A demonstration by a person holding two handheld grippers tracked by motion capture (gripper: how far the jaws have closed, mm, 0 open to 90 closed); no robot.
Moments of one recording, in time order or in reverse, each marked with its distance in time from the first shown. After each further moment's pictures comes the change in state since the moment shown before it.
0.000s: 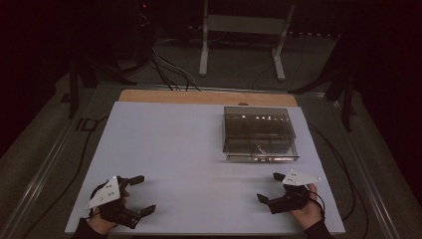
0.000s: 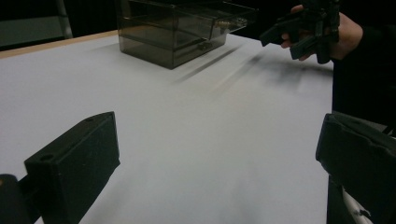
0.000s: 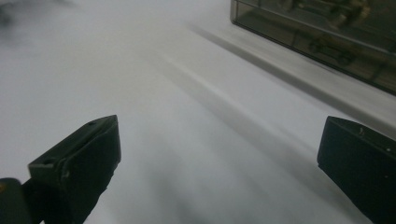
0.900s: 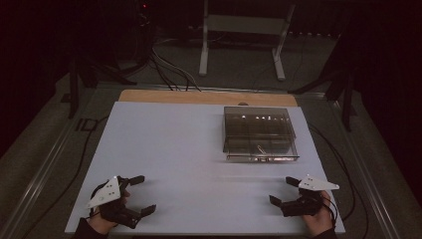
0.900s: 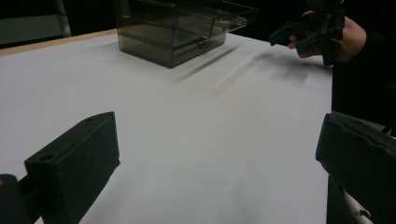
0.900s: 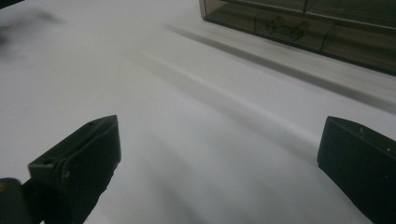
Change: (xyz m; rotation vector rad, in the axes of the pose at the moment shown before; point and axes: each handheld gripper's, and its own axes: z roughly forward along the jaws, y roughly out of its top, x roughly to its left) left arm 0.001 0.000 0.001 0.000 -0.003 -0.005; right arm -0.015 -0.025 -0.025 -0.056 -0.037 0.094
